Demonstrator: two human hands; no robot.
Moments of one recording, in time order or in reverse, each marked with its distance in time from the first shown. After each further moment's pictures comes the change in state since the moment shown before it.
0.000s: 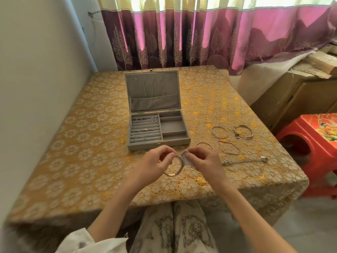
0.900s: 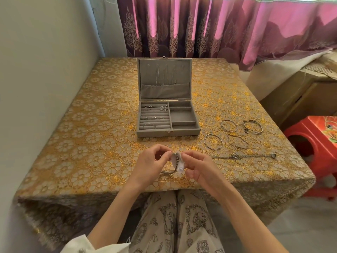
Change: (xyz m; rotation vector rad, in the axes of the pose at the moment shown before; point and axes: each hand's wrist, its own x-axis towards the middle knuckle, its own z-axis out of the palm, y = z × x) left_hand -0.034 -0.030 0.002 -0.108 0.211 -0.123; right_hand -0.018 0.005 0.031 0.524 -0.272 0.369
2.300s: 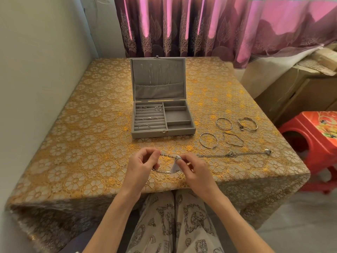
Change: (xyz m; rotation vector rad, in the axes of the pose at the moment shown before) left_hand -0.015 0.008 0.000 -0.478 0.099 -0.239; right_hand -0.002 0.025 -0.001 -0.918 0.215 -0.542
